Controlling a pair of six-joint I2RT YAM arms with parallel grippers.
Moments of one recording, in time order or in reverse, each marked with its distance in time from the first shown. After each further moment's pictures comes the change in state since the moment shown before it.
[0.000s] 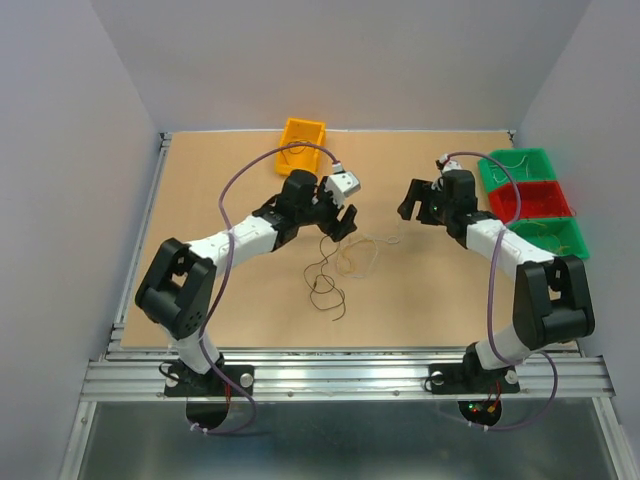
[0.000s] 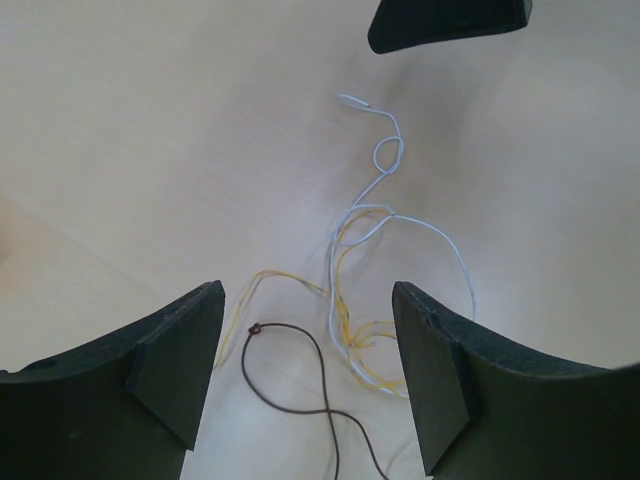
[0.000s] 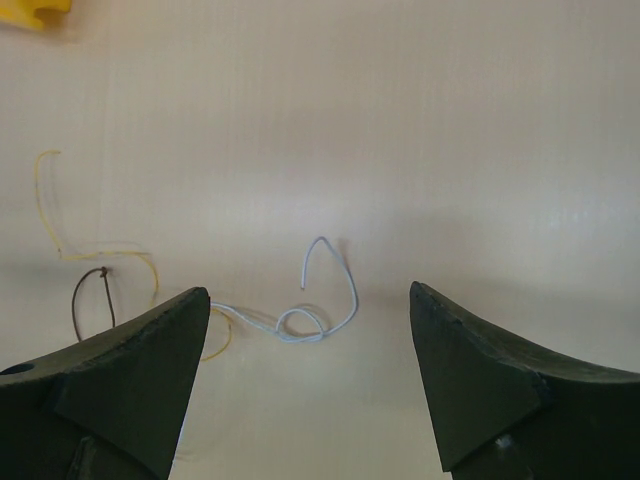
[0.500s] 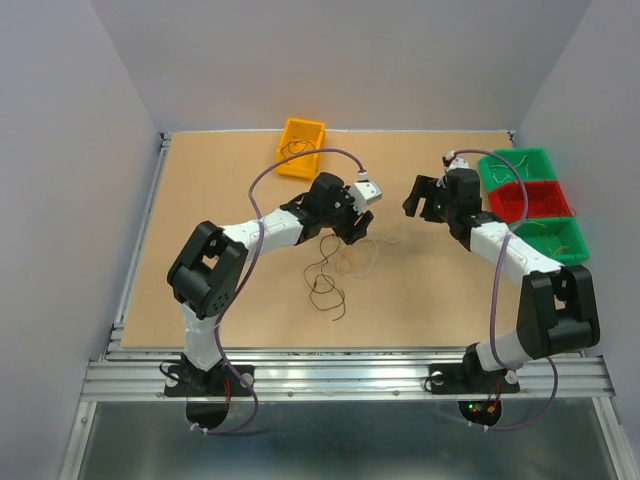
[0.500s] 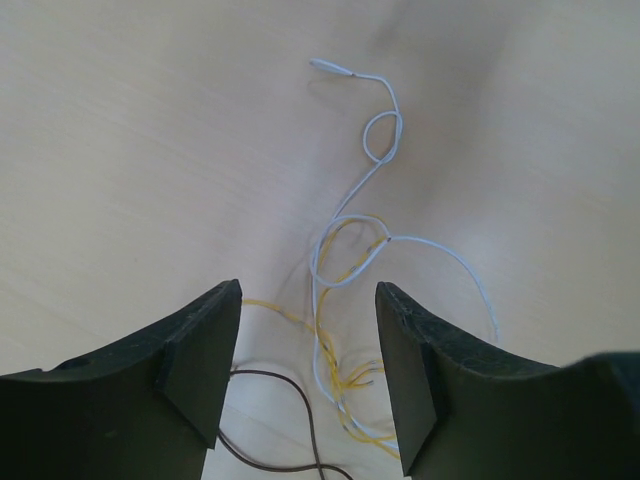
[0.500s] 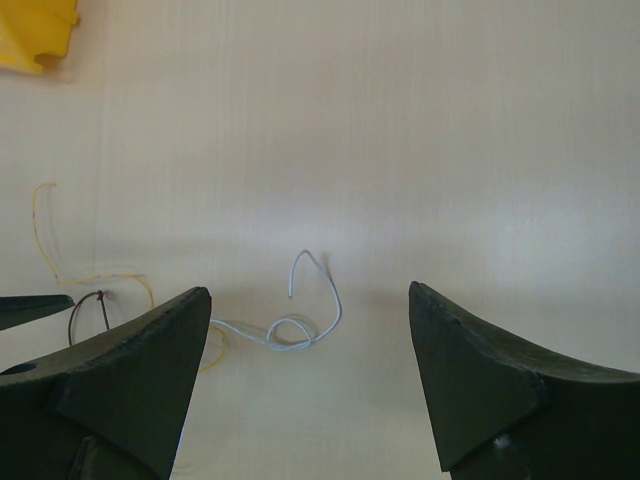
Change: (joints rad) left arm -0.100 0.236 0.177 -0.108 -0.071 0.063; right arm 0.000 -0.055 -0.001 -0.016 0.086 0.002
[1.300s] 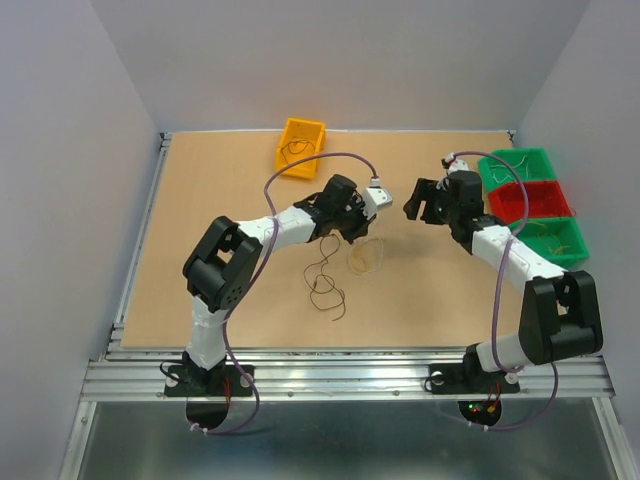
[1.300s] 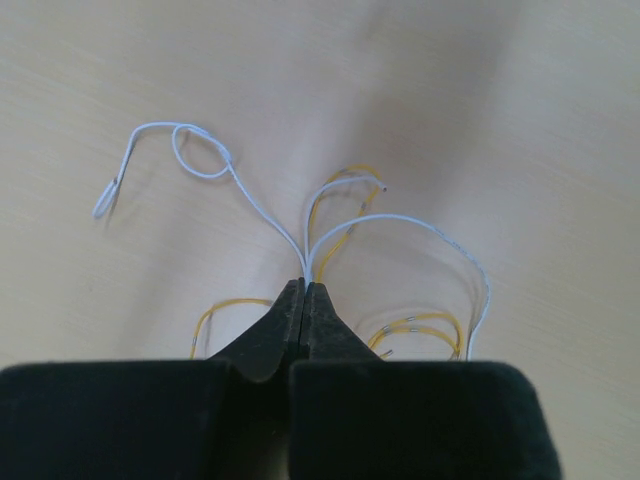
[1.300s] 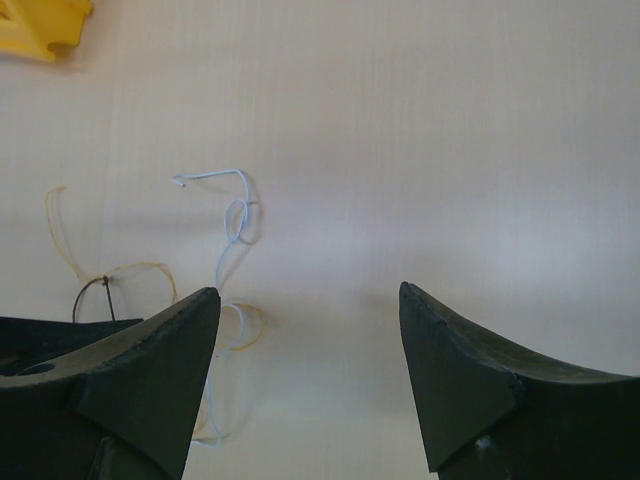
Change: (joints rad) left arm -0.037 0.112 0.114 -0.095 -0.003 0.037; right arm 0.000 -0.048 -0.029 0.000 -0.005 -0.009
